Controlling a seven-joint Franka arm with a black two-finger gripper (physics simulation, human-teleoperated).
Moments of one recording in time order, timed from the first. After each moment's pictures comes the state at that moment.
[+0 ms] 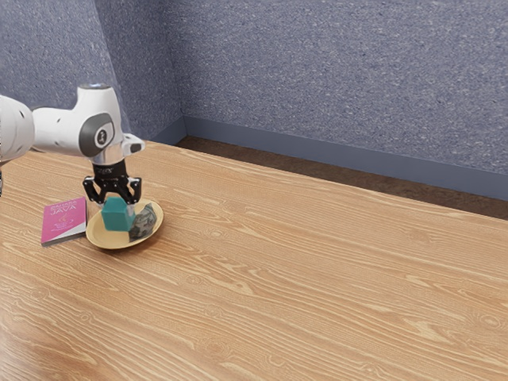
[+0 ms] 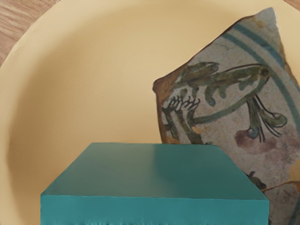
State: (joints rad) arm 0.40 0.52 -0.07 -1.61 0.15 2.05 -0.19
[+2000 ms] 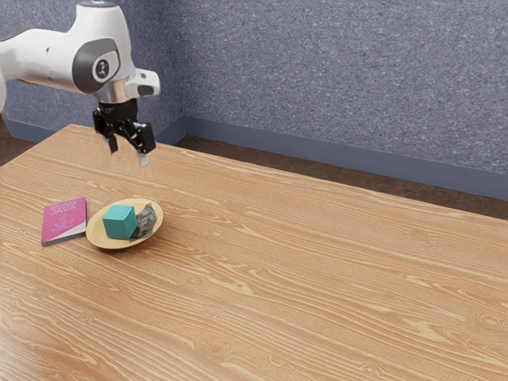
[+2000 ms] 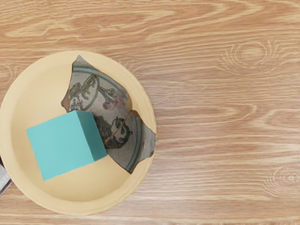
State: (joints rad) arm 0.00 0.16 0.17 -1.66 0.09 1.83 0.20
